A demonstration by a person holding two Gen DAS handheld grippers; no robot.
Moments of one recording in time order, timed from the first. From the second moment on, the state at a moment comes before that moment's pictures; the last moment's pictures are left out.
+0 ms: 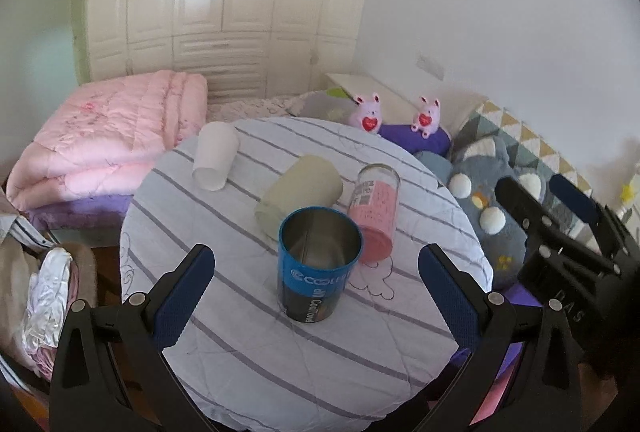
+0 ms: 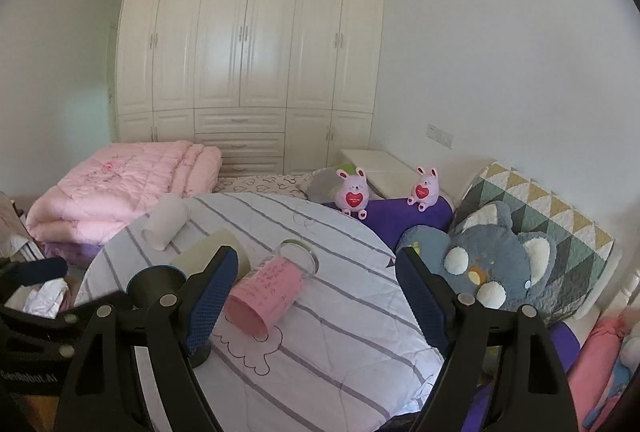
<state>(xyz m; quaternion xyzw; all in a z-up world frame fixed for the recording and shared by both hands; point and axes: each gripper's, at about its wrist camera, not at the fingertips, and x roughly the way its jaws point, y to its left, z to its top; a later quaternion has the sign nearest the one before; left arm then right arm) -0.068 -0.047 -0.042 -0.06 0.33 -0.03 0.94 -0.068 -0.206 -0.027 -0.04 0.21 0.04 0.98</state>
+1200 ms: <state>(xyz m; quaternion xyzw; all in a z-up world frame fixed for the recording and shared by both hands) -0.090 -0.074 -0.049 -0.04 0.32 0.03 0.95 -0.085 -0.222 -0.051 -0.03 0.24 0.05 0.97</state>
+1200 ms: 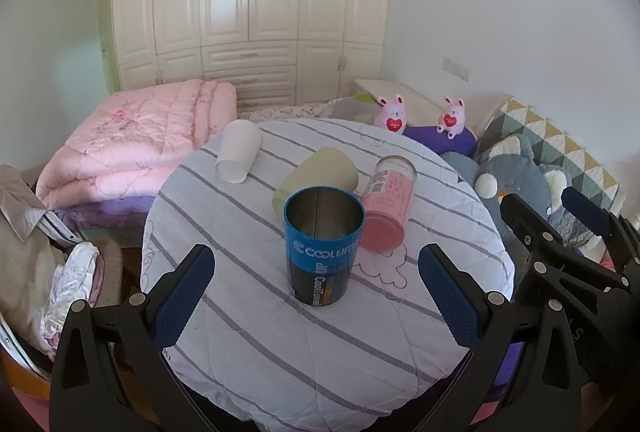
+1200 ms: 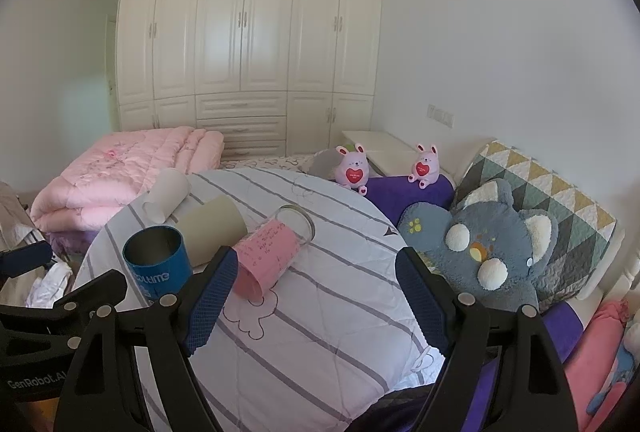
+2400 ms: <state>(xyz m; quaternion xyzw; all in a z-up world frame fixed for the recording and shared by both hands) -0.067 -0.075 -0.025 -0.01 0.29 0.02 0.96 -0.061 -0.216 -0.027 -0.04 0.24 0.04 0.97</state>
